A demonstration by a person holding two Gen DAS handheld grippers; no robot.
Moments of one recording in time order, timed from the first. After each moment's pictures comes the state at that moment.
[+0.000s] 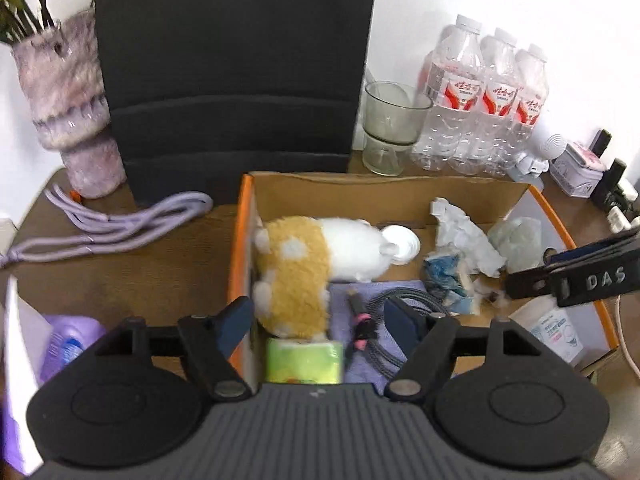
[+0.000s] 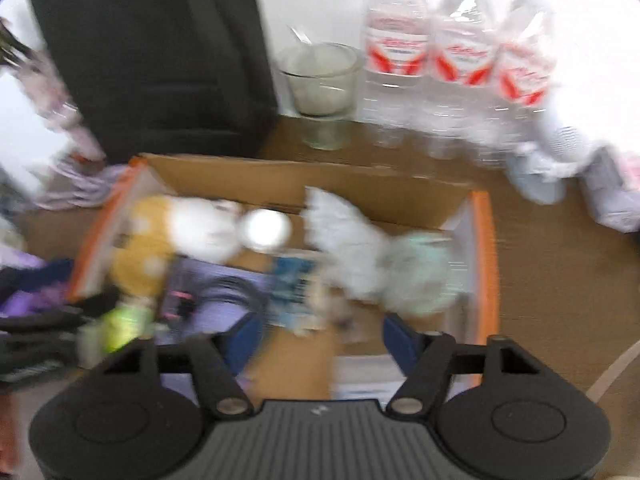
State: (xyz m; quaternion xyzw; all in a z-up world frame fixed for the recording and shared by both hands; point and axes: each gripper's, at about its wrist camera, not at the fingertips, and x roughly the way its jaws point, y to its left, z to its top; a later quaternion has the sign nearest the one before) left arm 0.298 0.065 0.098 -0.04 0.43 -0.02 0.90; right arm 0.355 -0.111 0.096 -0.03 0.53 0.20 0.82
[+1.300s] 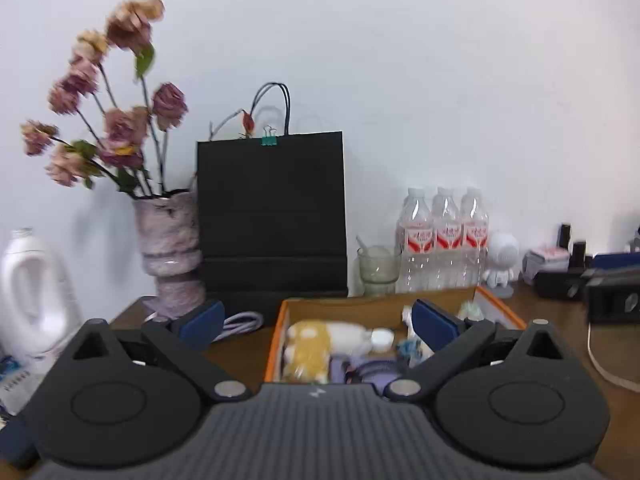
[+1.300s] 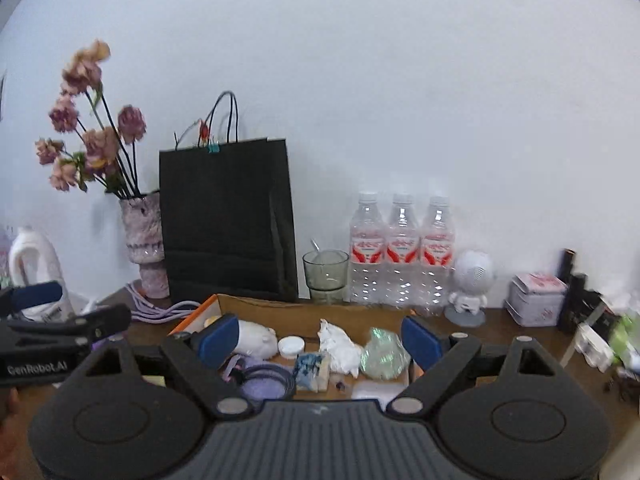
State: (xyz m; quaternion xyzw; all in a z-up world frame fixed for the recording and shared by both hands) left arm 0.077 0.009 0.142 0.03 0.14 0.06 0.99; right arm 0.124 -0.197 0.144 0.00 0.17 0.18 0.97
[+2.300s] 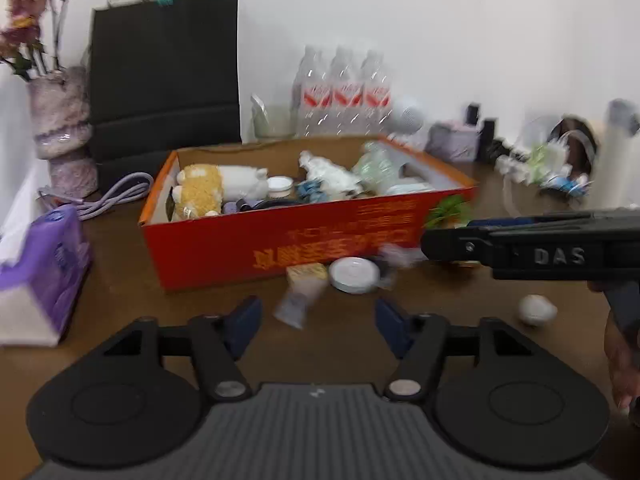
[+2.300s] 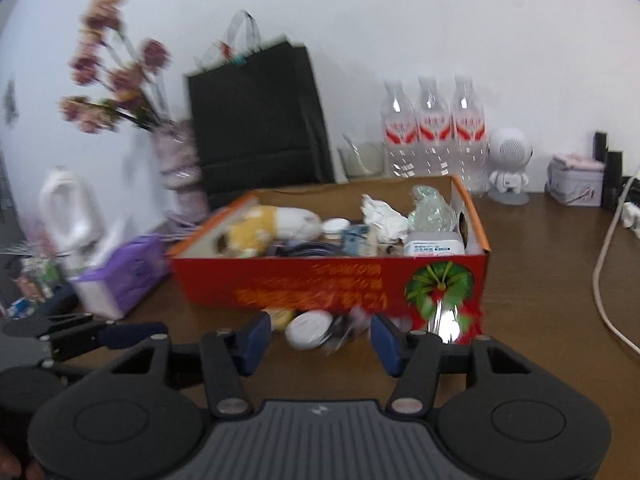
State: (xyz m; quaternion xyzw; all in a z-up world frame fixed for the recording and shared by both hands) left arm 0.099 0.004 0.031 0.03 0.28 -0.10 0.95; right arm 0.125 -0.179 0.035 0.03 0.27 0.22 0.94
